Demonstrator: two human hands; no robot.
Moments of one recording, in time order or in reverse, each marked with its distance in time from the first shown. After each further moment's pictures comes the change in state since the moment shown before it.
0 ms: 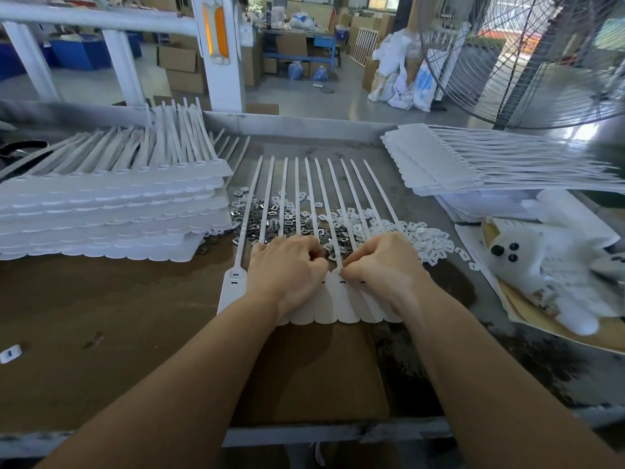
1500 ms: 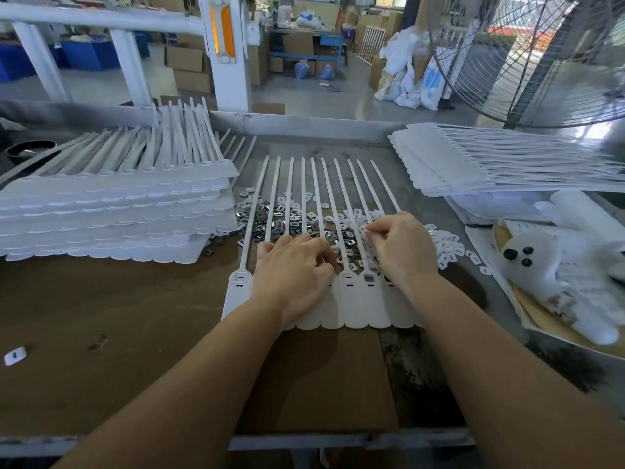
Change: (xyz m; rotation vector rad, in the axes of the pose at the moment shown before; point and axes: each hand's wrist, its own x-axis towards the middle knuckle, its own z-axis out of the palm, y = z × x) left_hand -0.004 -0.002 0.000 0.008 0.046 0.069; right_hand 0.044 0.019 0.002 -0.257 0.324 -0.290
